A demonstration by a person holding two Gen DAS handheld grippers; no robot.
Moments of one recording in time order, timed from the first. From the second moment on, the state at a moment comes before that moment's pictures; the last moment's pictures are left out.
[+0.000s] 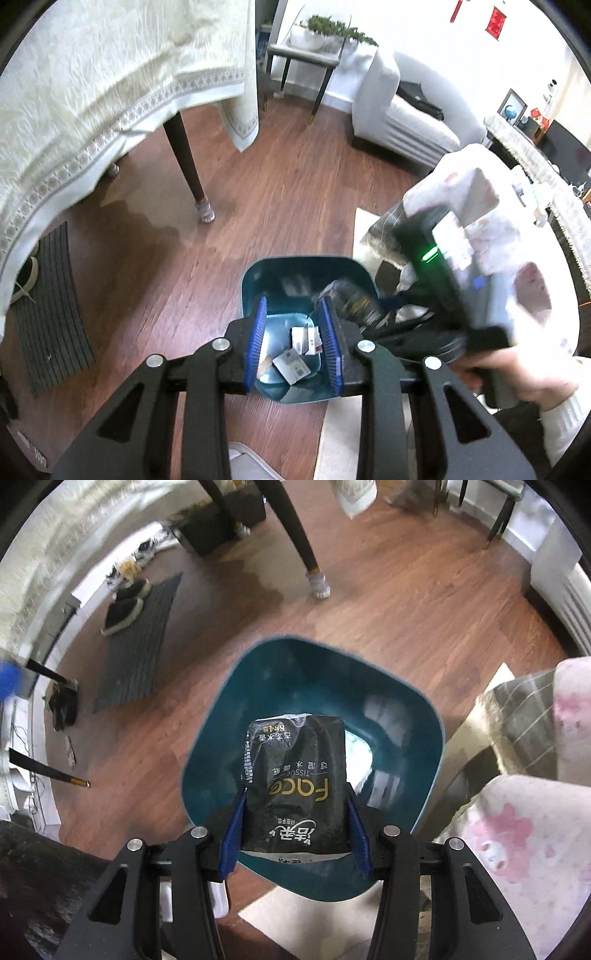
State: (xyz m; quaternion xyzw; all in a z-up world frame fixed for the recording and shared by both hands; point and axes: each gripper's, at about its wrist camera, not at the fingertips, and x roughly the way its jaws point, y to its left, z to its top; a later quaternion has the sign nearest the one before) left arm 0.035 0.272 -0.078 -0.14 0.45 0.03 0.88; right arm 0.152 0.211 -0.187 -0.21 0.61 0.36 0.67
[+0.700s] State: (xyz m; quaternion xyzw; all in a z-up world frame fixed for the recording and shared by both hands) left arm 0.024 0.265 -0.003 -0.14 0.37 0.01 0.92; right arm 0.148 0.214 -0.243 -0.25 0.62 0.35 0.65
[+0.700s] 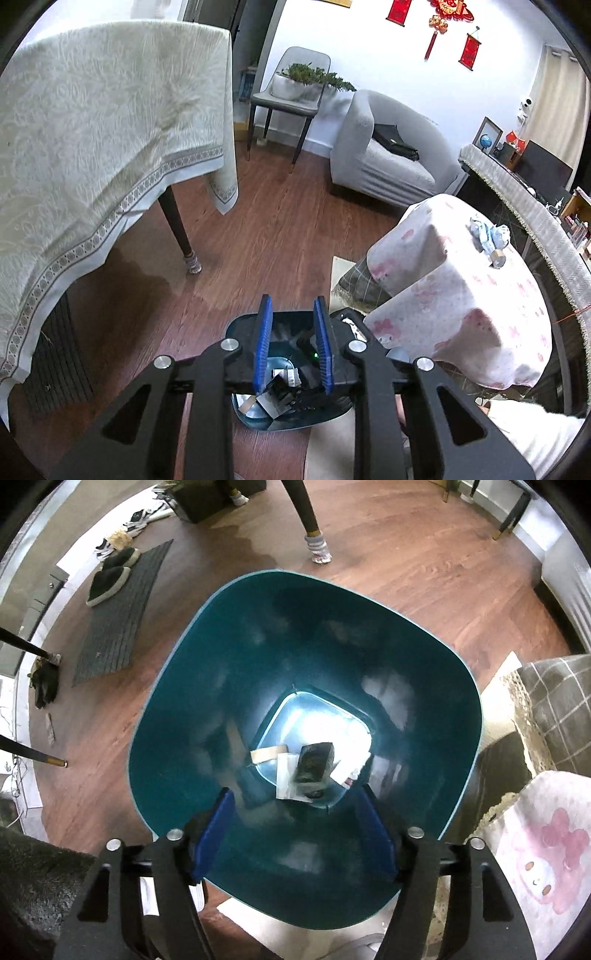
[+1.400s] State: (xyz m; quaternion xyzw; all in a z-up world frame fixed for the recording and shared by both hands) left arm 0.042 0.237 0.041 -0.13 0.32 0.00 0.94; right arm 0.141 0.176 -0.105 -0.19 0.51 0.43 0.72
